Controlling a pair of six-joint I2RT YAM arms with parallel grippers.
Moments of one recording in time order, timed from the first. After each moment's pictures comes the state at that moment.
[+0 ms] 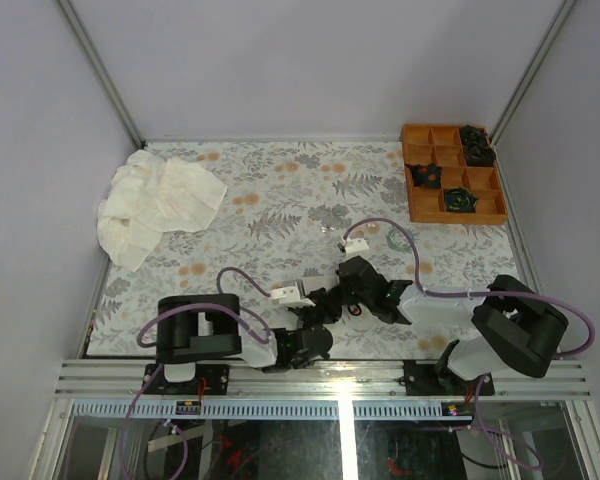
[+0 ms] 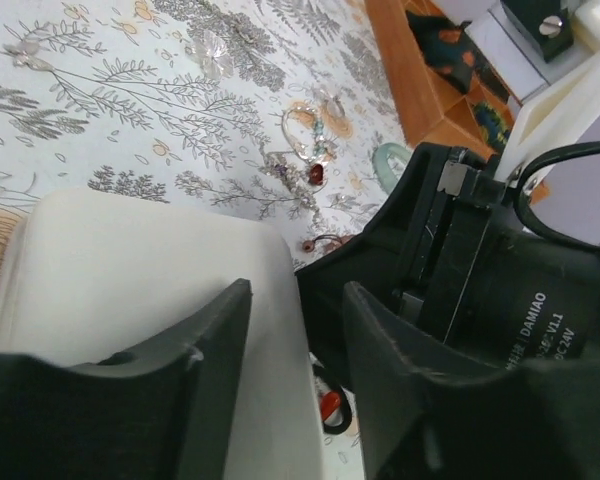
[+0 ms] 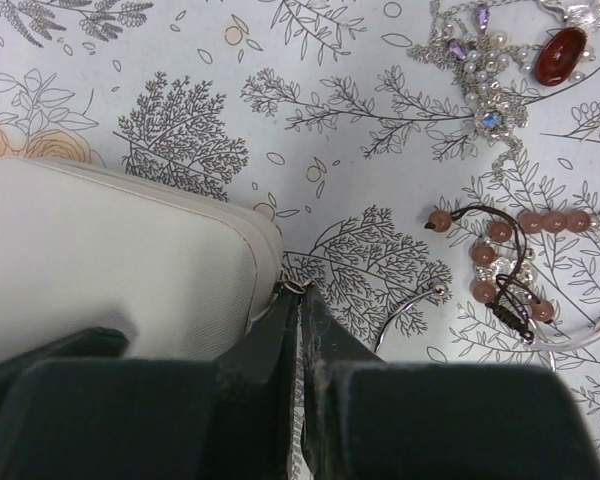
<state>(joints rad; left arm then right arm) -1.42 1.88 0.53 1.00 -1.19 -0.99 0.91 1.43 0.53 0.12 0.29 0.53</state>
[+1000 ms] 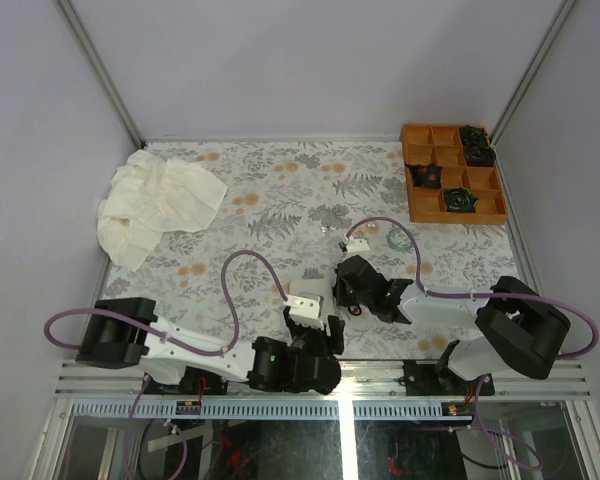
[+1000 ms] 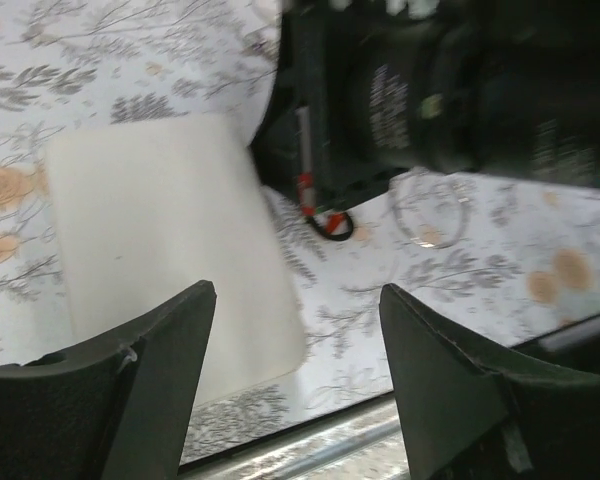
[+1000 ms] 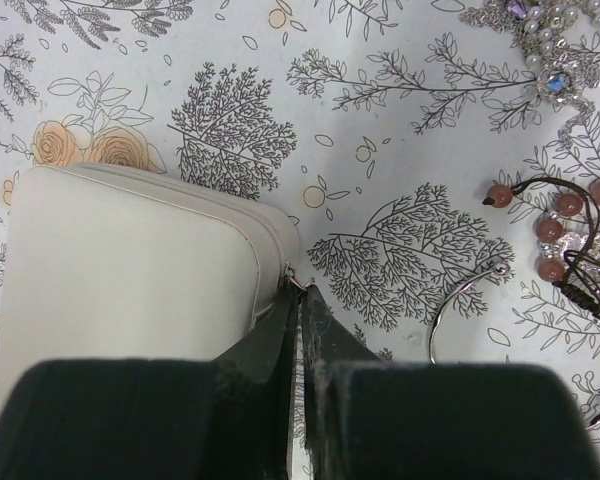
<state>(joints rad) -1.65 1.48 0.74 -0.18 -1.11 -1.14 0.92 1.41 0.54 0.08 0.23 0.66</state>
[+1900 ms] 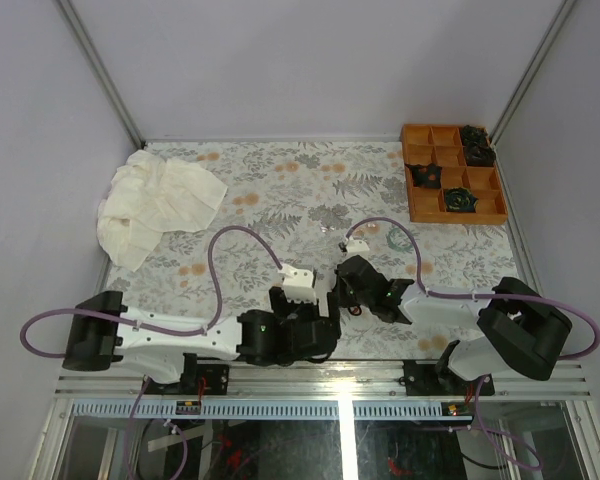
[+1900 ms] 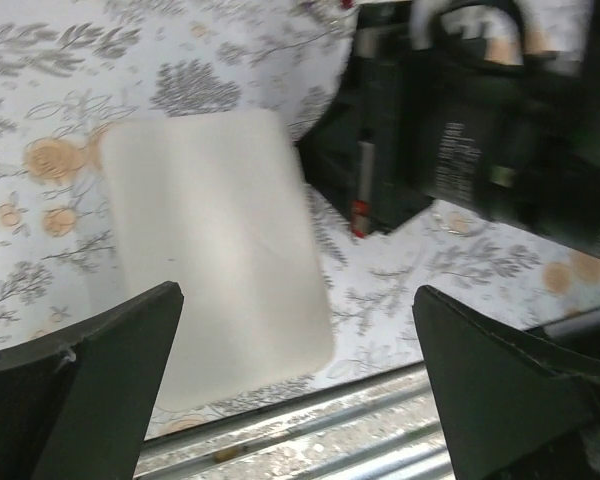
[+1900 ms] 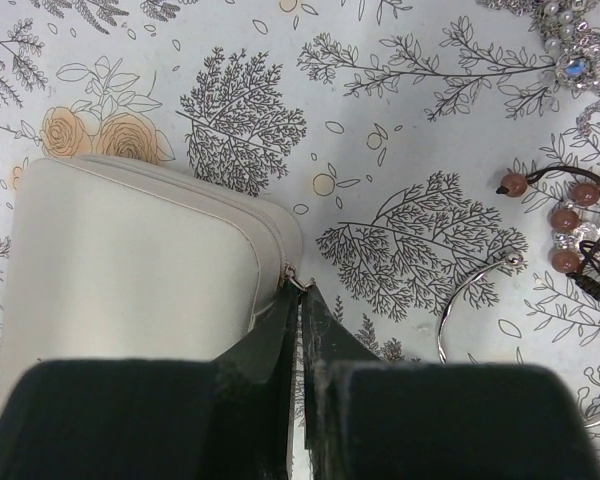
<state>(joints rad) -1.53 1.33 0.87 -0.45 -0.86 -1.15 0.92 1.41 0.54 0.07 0.20 0.67</state>
